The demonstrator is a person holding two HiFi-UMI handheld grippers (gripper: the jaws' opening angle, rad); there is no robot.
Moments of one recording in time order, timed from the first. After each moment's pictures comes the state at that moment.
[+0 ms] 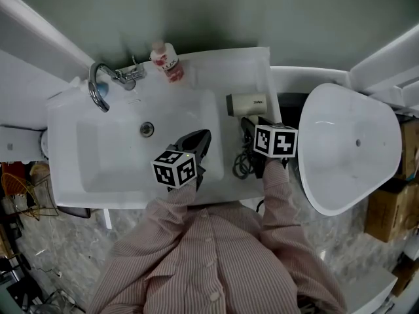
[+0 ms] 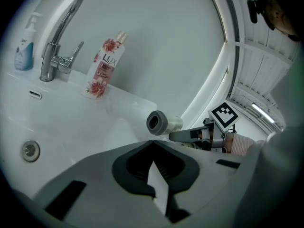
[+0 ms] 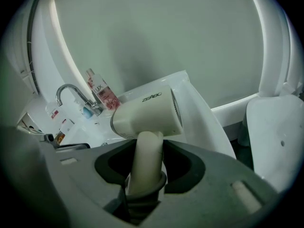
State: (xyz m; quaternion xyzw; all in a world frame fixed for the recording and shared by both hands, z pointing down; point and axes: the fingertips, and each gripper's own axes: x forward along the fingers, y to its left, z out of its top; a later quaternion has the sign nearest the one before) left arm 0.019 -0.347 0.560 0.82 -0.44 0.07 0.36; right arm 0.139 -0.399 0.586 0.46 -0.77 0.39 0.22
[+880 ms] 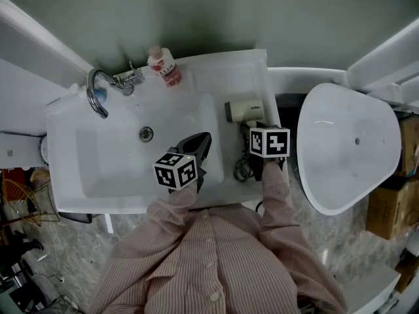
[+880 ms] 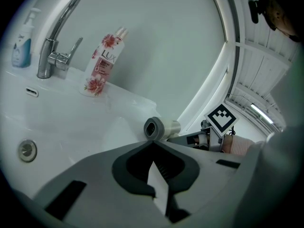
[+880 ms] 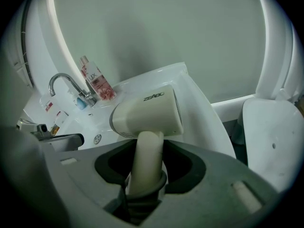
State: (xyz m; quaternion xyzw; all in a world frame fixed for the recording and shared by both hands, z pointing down) left arm 0.022 -0.351 0.565 0.82 -0.43 0.07 0.37; right arm 0.144 -0.393 0.607 0.46 -0.75 0.39 0.28
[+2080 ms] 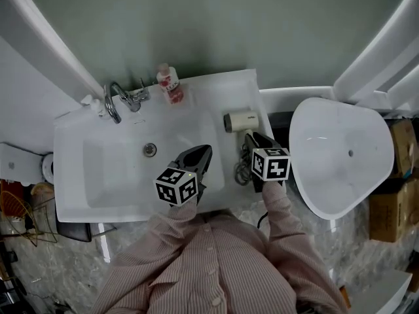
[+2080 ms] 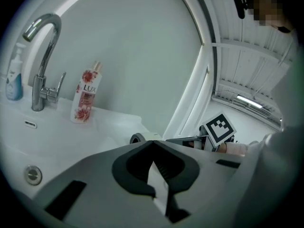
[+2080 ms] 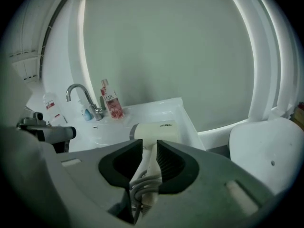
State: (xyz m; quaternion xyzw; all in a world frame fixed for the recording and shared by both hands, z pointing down) left arm 0.025 -0.317 0.500 0.87 -0.41 0.05 0.27; right arm 0.153 -0.369 0.541 0.52 -0.80 0.26 0.18
